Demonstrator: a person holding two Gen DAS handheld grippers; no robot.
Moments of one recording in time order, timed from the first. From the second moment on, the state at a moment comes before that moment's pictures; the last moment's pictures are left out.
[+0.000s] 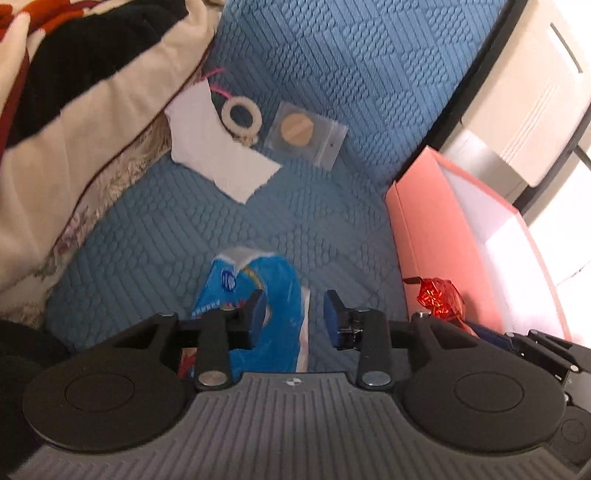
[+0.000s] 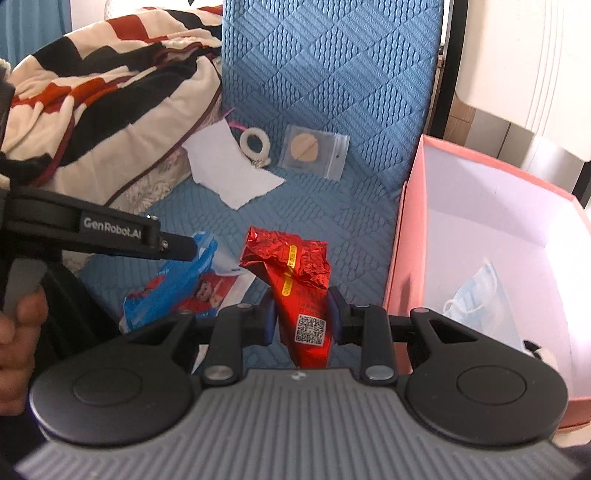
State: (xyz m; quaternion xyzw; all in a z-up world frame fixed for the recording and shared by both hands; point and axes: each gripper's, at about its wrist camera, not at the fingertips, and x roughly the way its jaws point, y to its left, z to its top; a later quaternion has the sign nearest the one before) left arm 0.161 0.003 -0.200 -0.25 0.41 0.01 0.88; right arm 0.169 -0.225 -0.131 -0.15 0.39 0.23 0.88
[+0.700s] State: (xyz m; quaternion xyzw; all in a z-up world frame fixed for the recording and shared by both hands) left arm 0.163 -0.018 -0.236 -0.17 0.45 0.04 0.88; right arm 0.166 -0.220 -0.156 -0.16 0.41 0.22 0.87
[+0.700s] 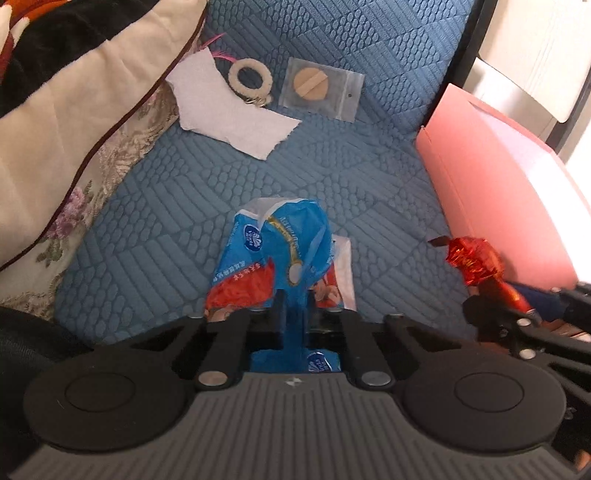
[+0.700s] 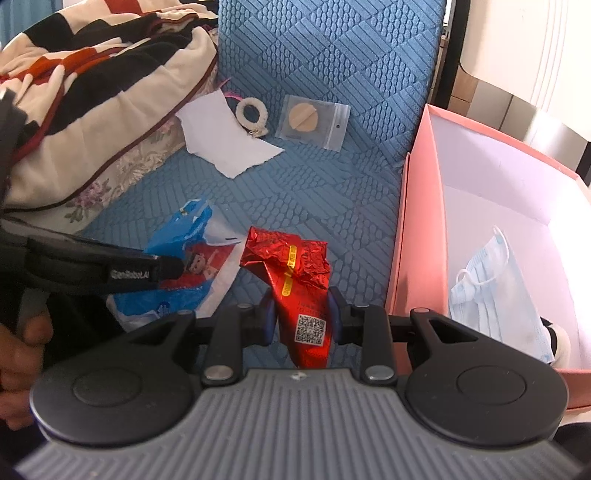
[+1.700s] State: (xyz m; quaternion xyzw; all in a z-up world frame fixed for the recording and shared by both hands) left arm 0.198 -0.059 -0.038 -0.21 0.33 0.01 0.92; right arm 0.210 -0.277 -0.024 -0.12 0.33 0.21 0.91
